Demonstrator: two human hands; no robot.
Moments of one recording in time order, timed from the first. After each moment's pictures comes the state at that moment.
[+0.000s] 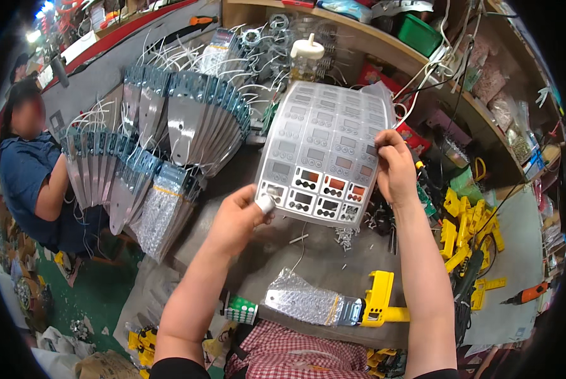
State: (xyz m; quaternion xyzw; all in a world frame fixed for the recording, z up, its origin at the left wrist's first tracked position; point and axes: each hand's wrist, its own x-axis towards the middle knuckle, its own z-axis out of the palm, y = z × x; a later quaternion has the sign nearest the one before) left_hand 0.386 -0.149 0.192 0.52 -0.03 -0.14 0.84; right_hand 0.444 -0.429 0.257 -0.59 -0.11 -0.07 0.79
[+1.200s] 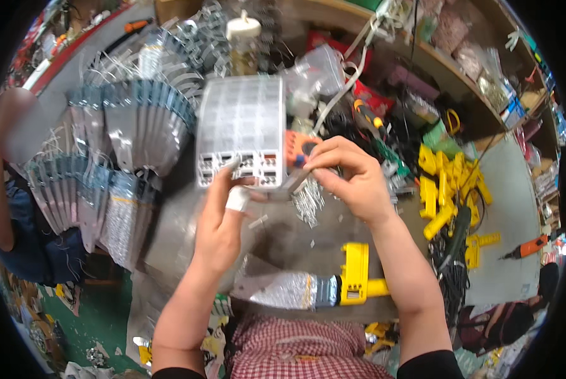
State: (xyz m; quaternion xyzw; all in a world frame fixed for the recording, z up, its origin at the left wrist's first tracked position) left_hand 0.345 -0.205 0.233 0.63 -0.14 -0.02 0.76; right_hand 0.360 -0.428 0.267 -0.79 -0.24 -0.16 0.55
